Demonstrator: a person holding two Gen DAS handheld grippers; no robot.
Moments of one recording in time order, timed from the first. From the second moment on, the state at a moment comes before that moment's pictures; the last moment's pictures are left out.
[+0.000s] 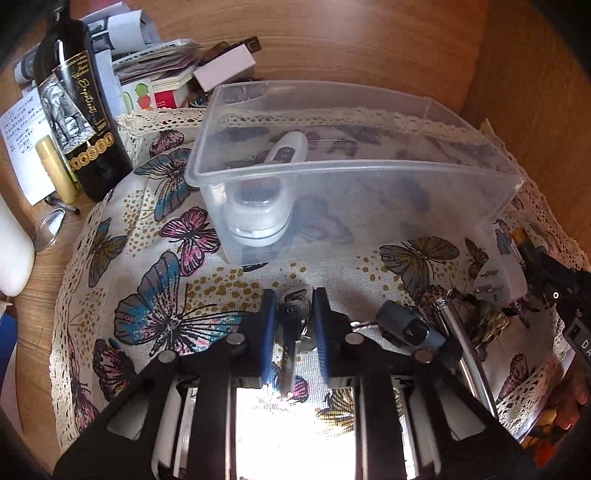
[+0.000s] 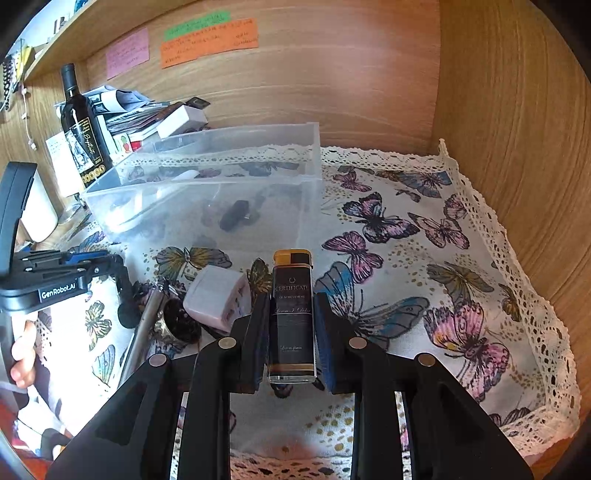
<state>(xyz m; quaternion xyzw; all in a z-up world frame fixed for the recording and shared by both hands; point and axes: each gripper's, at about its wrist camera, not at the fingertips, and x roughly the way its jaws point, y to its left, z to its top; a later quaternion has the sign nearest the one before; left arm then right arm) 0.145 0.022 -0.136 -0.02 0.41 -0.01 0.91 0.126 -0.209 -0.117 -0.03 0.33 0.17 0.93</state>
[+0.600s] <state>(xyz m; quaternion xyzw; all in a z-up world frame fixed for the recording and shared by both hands) 0.103 0.041 -0.078 -0.04 0.32 0.00 0.95 0.121 -0.187 -0.076 -0.03 0.27 0.19 0.94</state>
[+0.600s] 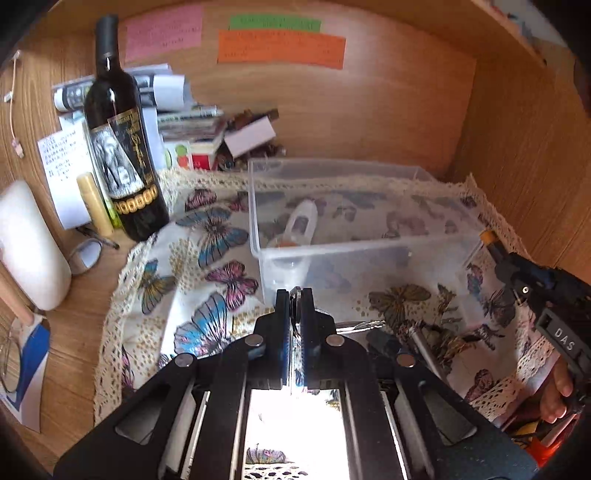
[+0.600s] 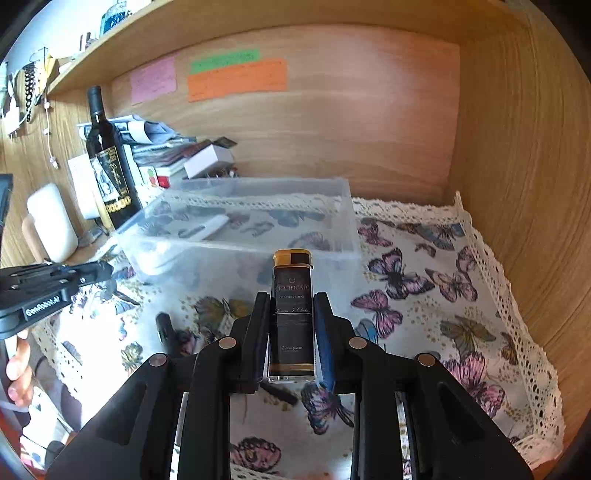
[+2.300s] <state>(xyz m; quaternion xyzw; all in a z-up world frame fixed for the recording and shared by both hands) 0.203 0.006 -0.066 0.01 0.31 -0.01 0.95 0.205 -0.153 -0.074 -0.05 0.30 0.20 0.93</state>
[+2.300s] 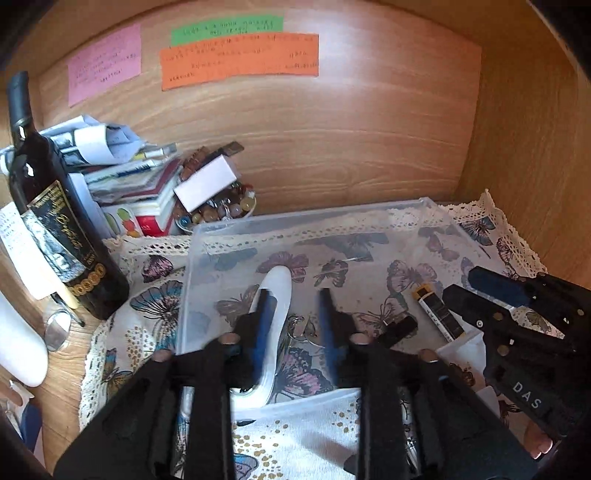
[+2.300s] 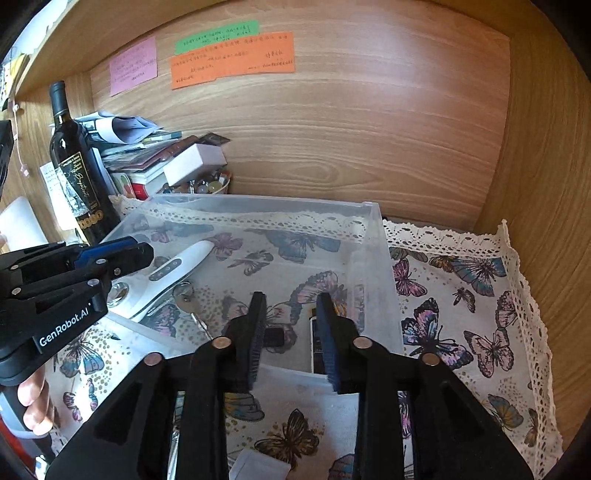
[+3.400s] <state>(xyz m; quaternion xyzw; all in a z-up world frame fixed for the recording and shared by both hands) 0.112 0.004 -0.118 -0.02 0.39 -0.01 0.92 0.114 -0.200 -0.091 -0.05 0.30 0.17 0.94</state>
